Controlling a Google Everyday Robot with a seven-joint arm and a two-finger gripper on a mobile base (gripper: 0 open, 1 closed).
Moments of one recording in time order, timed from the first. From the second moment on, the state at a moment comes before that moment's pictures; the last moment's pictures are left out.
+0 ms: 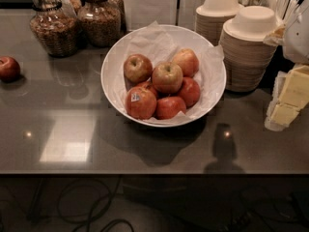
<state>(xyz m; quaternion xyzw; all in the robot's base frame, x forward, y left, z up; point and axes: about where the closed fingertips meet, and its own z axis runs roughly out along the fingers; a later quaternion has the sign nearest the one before) 0.438 -0.217 0.976 -0.60 0.78 -0.03 0.16</state>
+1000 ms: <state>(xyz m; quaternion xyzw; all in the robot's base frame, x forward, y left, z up) 0.455 -0.179 0.985 -0.67 0.72 -0.02 0.19</state>
